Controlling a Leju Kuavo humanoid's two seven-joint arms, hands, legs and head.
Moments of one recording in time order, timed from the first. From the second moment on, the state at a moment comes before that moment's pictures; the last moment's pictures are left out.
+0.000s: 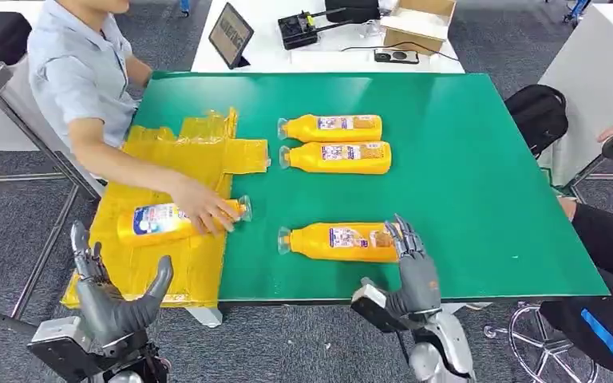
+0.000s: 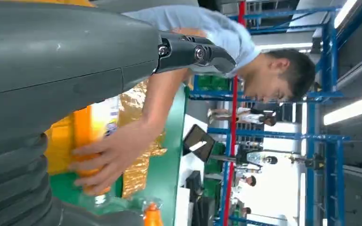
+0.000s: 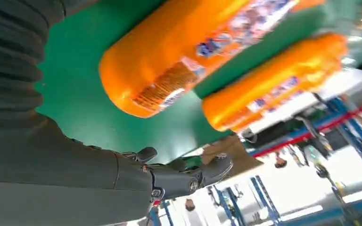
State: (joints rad) left arm 0.20 -0.25 -0.21 -1.74 -0.11 0.49 -0.66; right arm -0.04 0.01 0.10 -1.24 0.85 -0.46 -0.28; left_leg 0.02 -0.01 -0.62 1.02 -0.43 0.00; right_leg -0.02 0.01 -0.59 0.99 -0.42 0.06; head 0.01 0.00
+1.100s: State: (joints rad) left arm 0.10 -0.26 -0.22 -1.59 -0.15 0.45 -0.52; right arm -0.41 0.02 0.21 -0.75 0.98 -0.35 -0.17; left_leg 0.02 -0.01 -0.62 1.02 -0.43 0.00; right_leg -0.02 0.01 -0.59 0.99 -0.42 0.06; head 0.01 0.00
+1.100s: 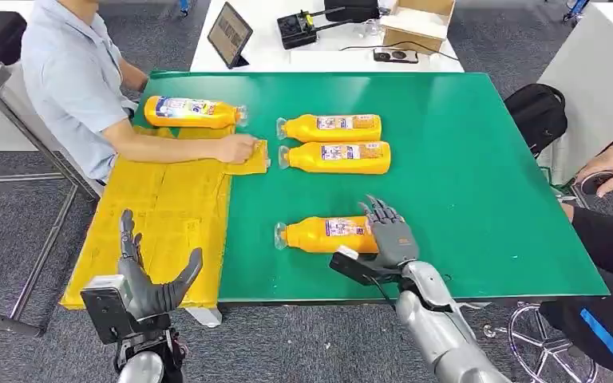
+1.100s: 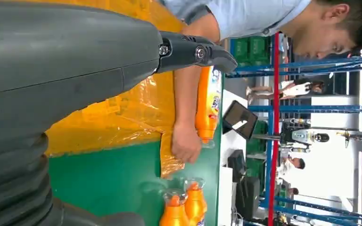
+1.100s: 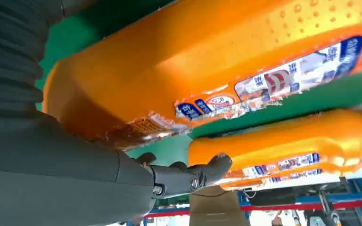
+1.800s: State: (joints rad) left arm 0.10 -0.26 -0.18 -1.58 -0.14 0.42 -0.47; right arm -0.55 0.00 0.34 -0.61 1.04 -0.13 0.03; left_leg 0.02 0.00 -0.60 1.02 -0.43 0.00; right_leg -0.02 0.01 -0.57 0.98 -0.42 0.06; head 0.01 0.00
